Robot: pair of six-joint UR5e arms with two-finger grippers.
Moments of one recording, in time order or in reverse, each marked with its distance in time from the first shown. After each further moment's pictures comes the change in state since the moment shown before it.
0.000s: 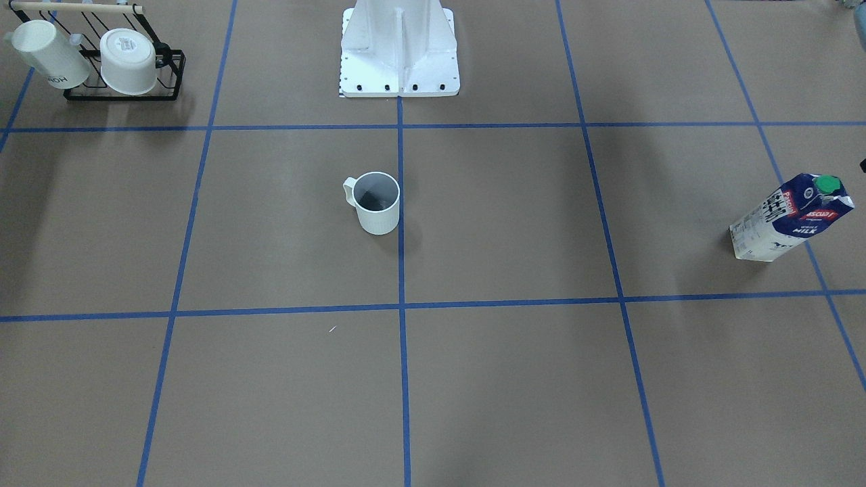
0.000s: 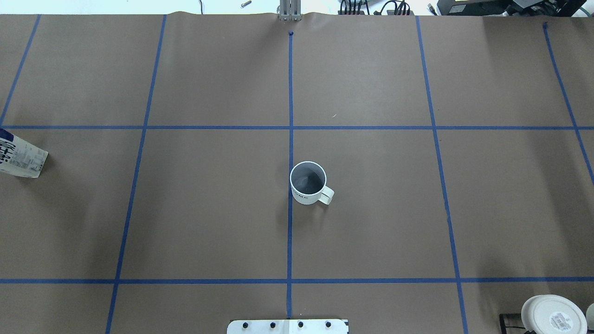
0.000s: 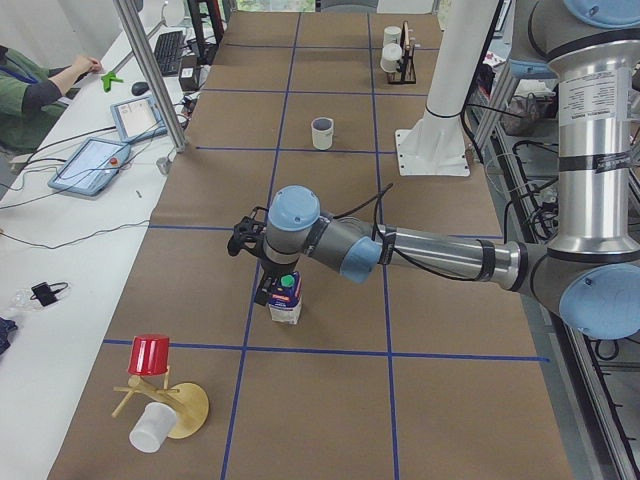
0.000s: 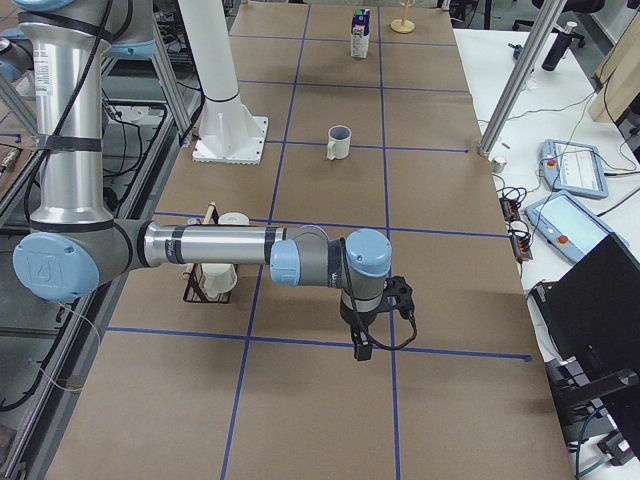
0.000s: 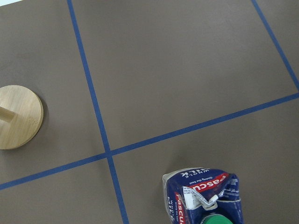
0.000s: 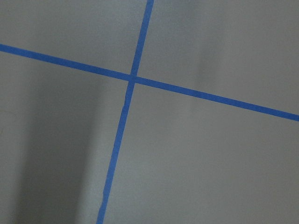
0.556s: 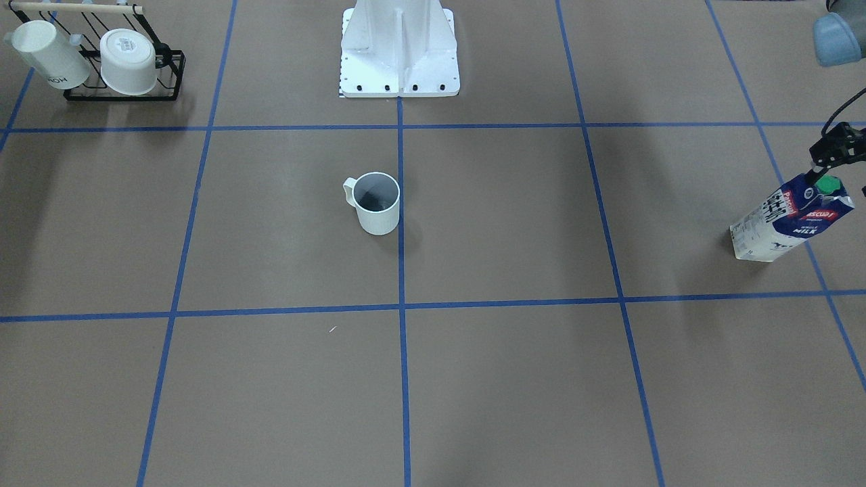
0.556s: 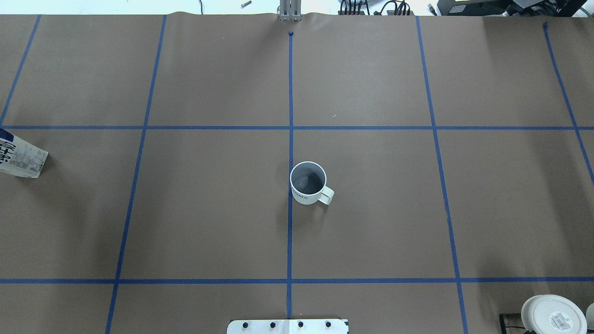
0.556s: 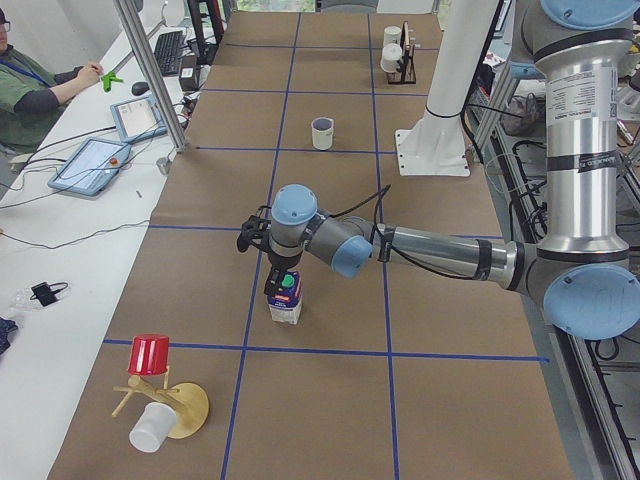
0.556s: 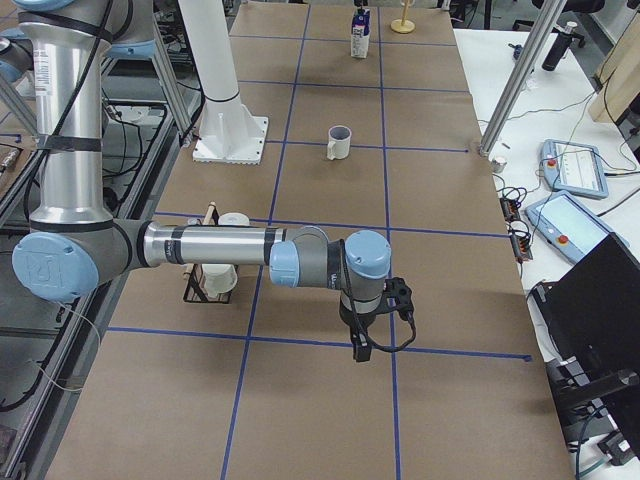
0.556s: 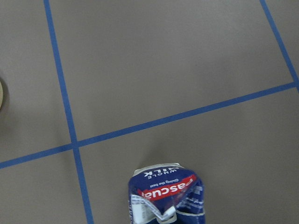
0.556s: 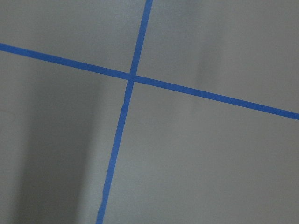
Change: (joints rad) left arm 0.131 0.006 0.004 -0.067 0.046 -0.130; right arm 0.000 0.000 -0.003 0.001 0.000 0.001
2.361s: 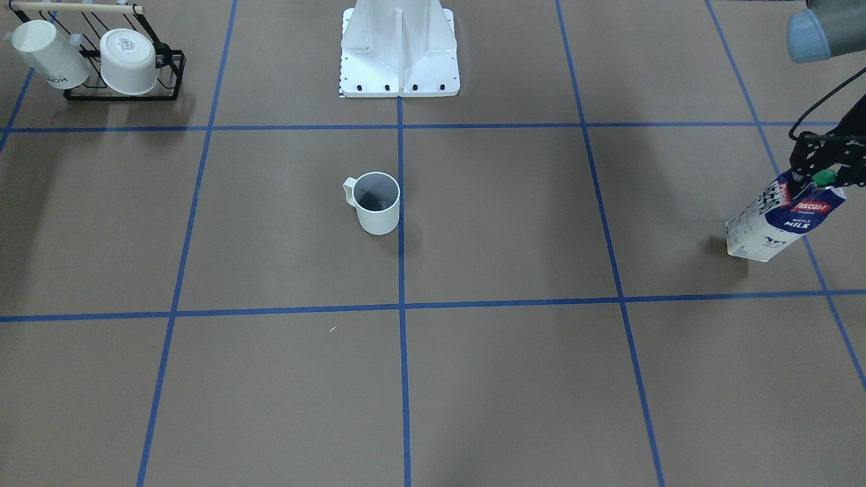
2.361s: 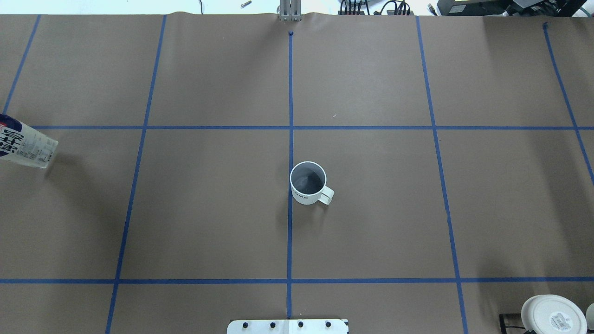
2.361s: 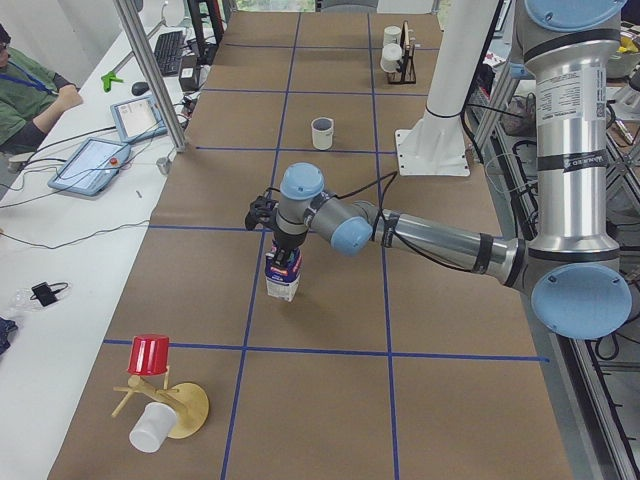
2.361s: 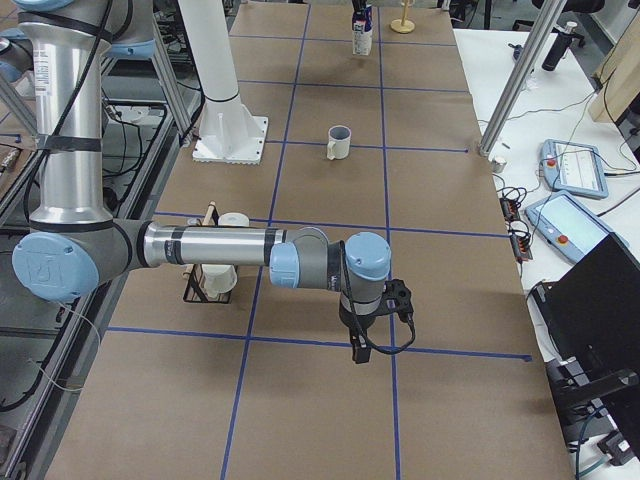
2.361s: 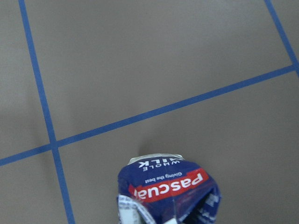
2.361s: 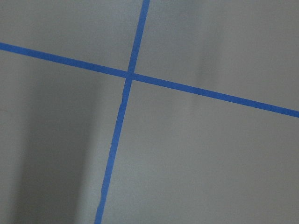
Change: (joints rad) left arm 0.067 -0.014 -0.124 0.046 0.039 -0.116; right arm 0.000 0.000 -0.007 0.000 -0.002 0.002
